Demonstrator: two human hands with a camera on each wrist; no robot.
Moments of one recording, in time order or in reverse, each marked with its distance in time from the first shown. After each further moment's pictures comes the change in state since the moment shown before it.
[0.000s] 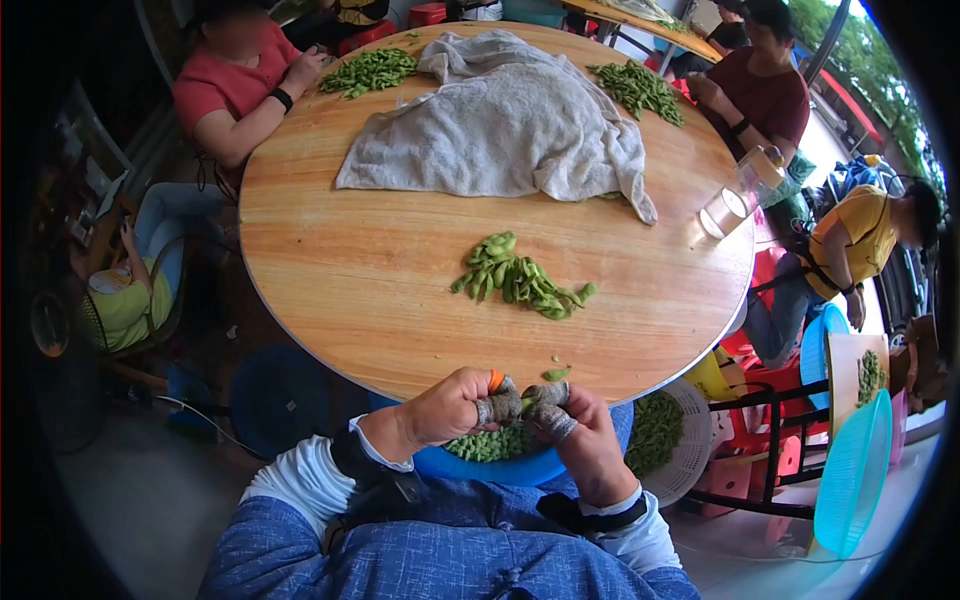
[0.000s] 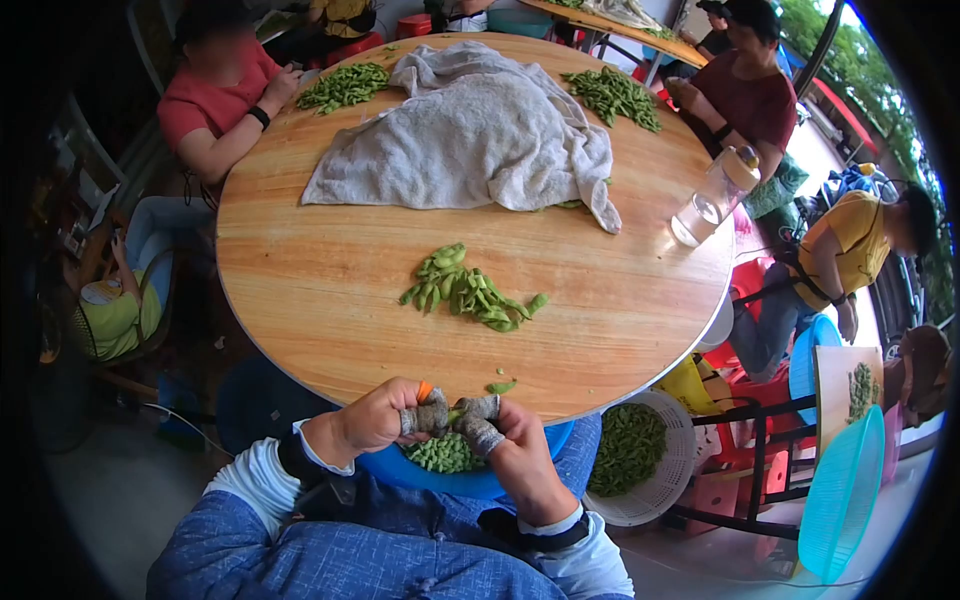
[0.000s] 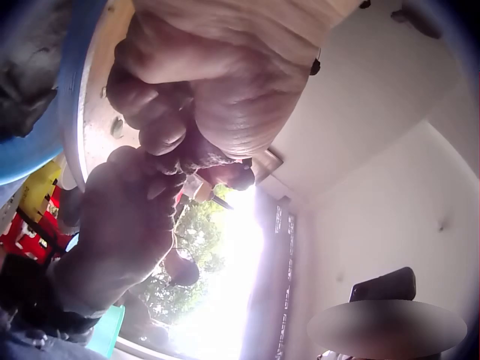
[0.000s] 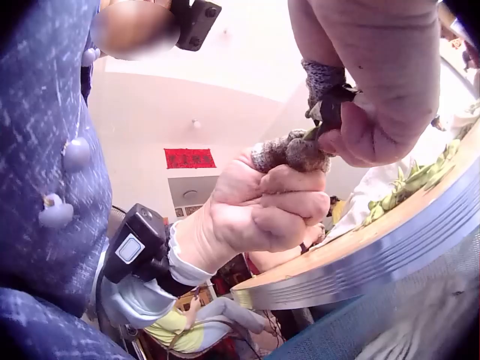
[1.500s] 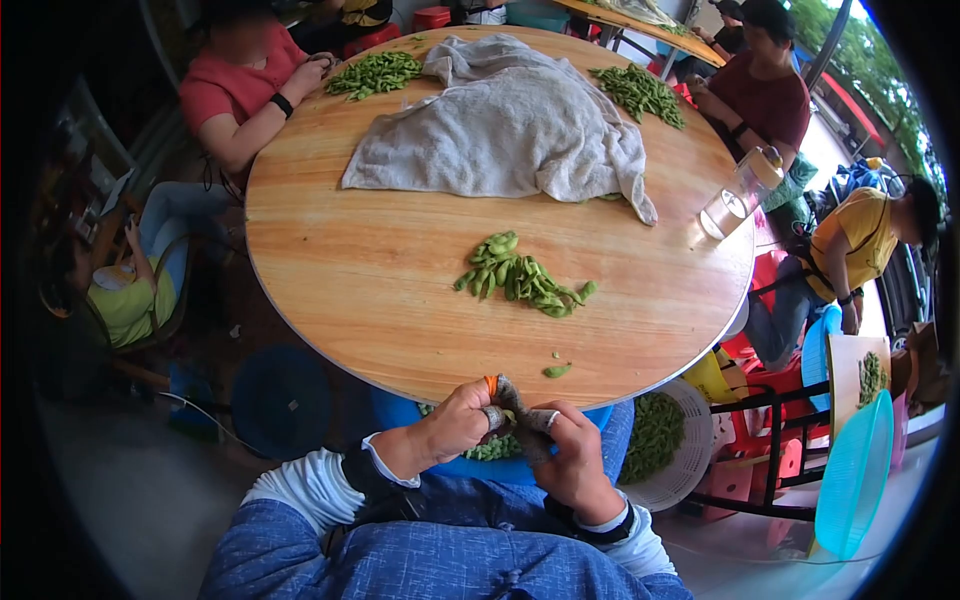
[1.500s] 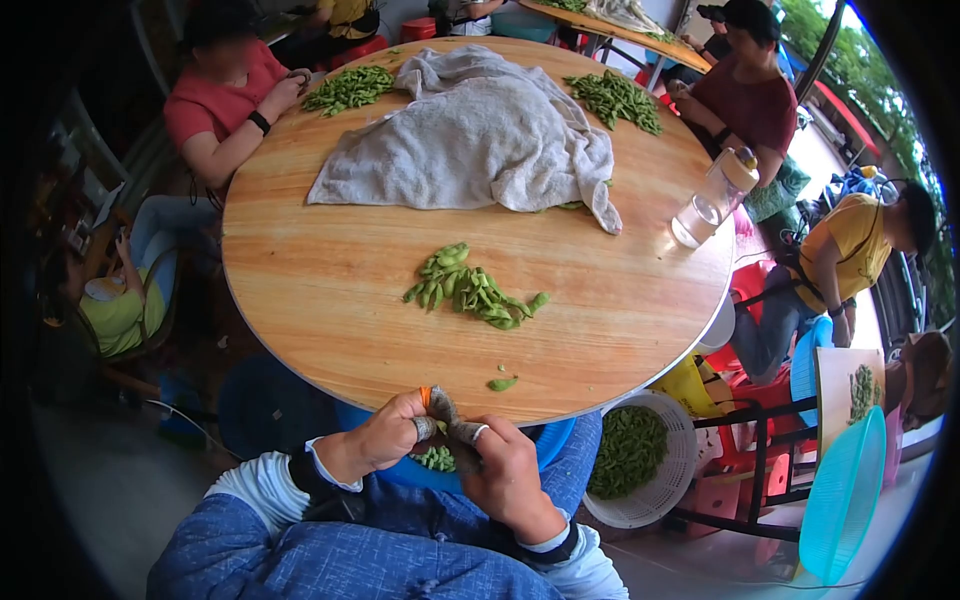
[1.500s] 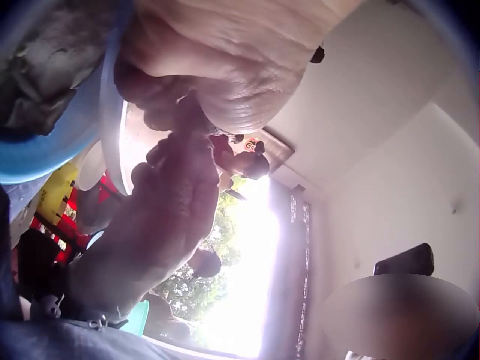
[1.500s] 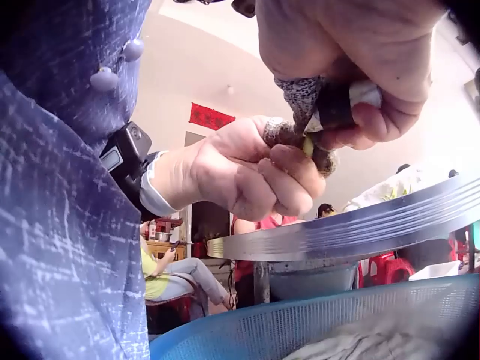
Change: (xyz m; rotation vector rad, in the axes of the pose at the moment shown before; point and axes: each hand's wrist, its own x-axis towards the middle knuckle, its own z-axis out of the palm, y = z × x) left_hand -0.003 -0.028 0.016 -0.133 0.202 0.011; right_hand -0.014 0.013 0.003 -0.860 0.032 -0.618
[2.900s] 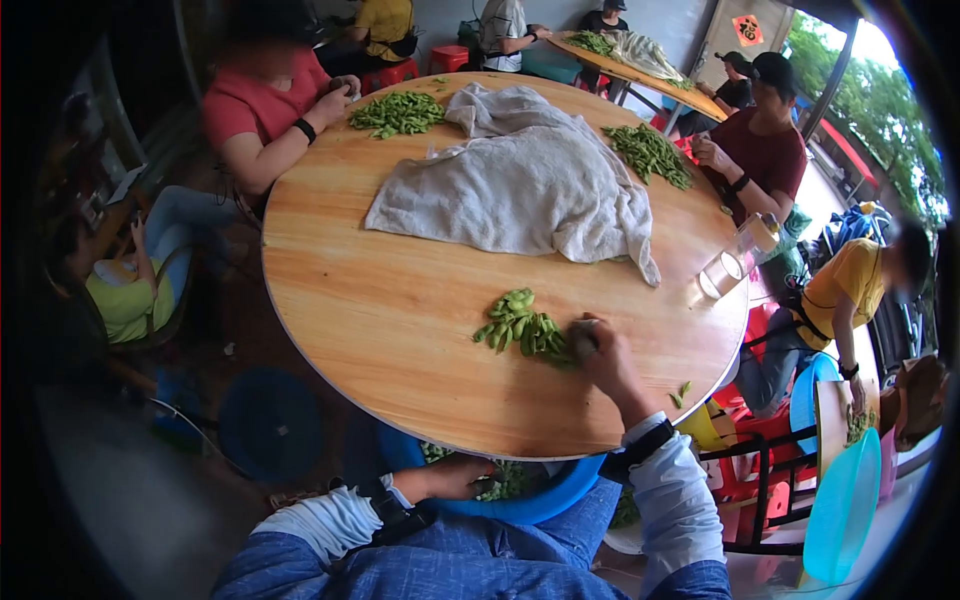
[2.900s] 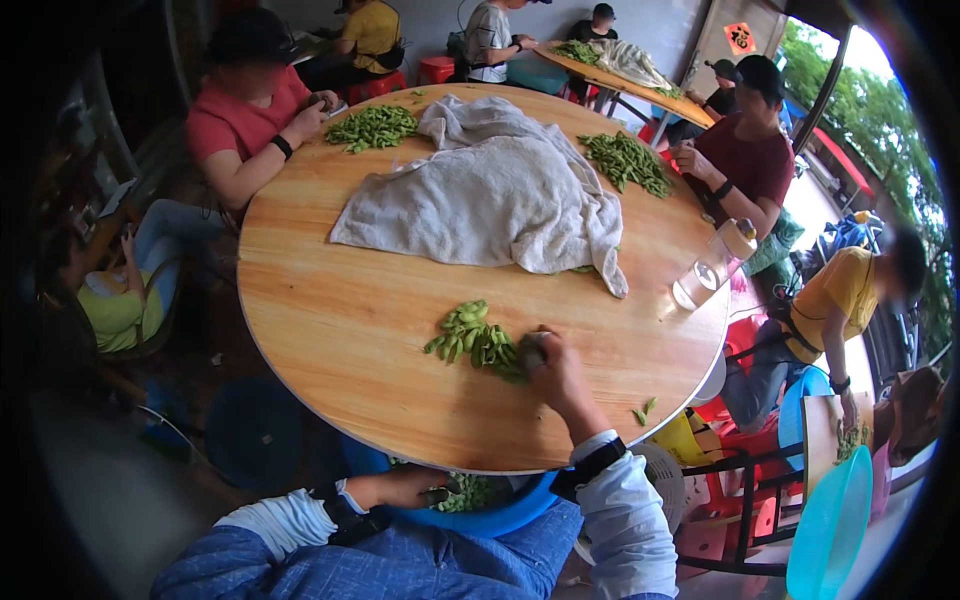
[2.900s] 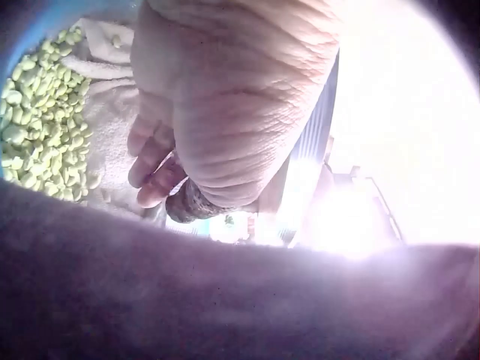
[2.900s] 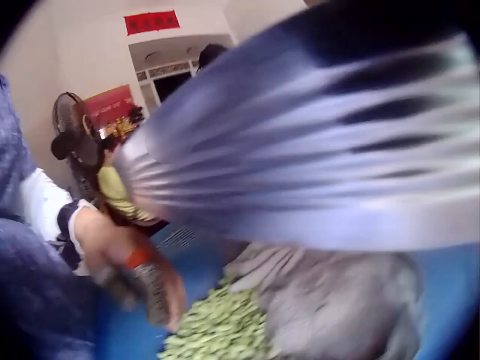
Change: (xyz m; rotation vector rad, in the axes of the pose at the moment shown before) left_hand 0.012 -0.084 -0.077 1.217 -0.293 0.125; right_hand 0.127 0.099 -0.030 -0.137 0.006 0.069
